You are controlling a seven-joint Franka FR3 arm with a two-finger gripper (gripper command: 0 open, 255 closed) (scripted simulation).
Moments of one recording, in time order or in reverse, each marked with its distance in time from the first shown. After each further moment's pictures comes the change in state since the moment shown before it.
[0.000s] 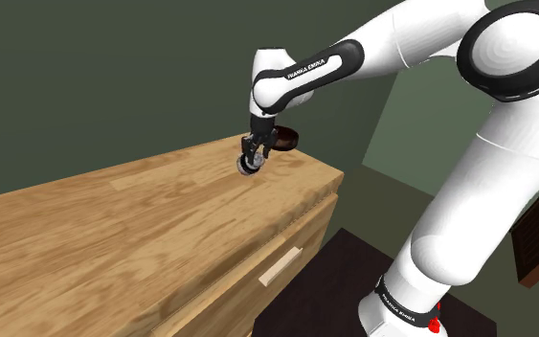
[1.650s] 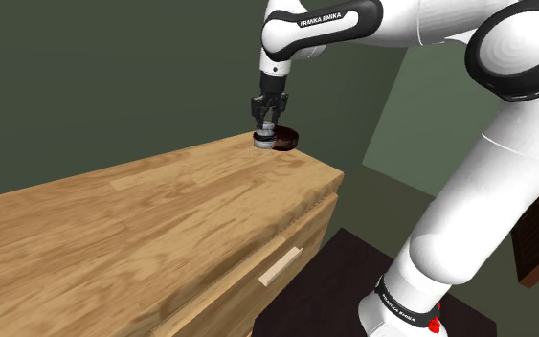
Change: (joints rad) arm -0.027 -0.038 -0.032 0.253 0.014 -0.285 -0.087
